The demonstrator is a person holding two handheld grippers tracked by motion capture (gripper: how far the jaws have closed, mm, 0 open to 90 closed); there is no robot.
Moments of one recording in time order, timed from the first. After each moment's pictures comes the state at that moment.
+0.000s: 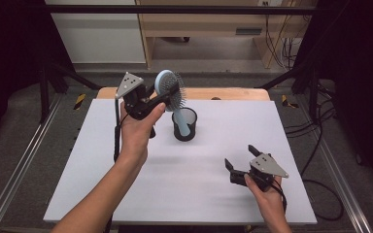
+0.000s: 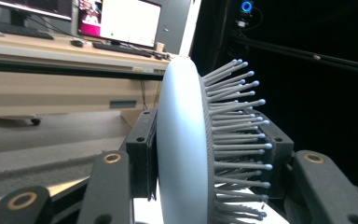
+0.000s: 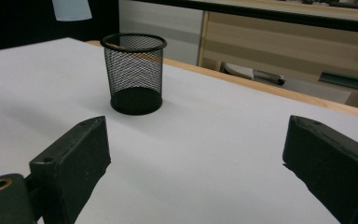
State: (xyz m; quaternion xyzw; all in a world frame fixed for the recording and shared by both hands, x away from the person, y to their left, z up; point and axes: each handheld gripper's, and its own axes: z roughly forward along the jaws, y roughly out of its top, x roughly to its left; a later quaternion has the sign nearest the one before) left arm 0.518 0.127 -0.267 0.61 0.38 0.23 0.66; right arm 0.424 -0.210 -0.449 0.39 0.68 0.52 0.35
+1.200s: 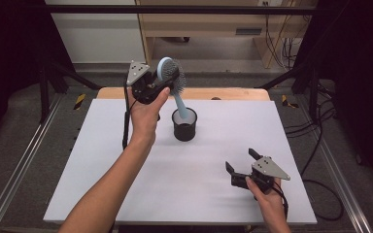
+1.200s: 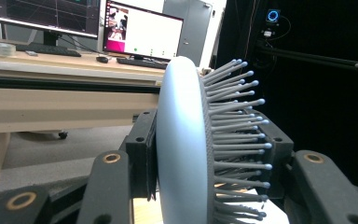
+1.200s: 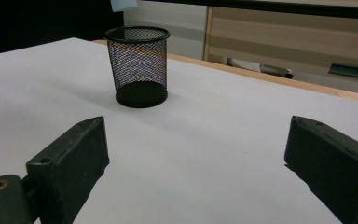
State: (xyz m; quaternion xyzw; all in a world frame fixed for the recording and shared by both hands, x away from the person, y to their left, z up) left arm 0.568 0.117 -0.276 0.59 0.39 0.28 0.65; right arm 0.424 -0.212 -0.459 0.39 0.68 0.52 0.33
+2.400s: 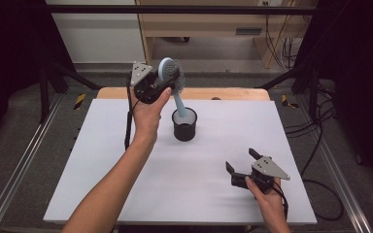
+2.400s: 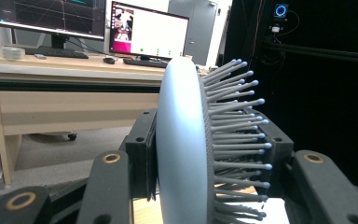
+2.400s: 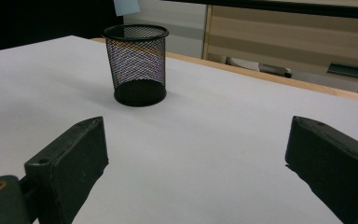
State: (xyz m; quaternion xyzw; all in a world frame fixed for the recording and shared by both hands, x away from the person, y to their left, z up) left arm 0.576 0.114 -0.283 0.59 0.39 0.30 0.64; right arm 0.424 -0.212 -0.459 0.40 0.68 0.52 0.33
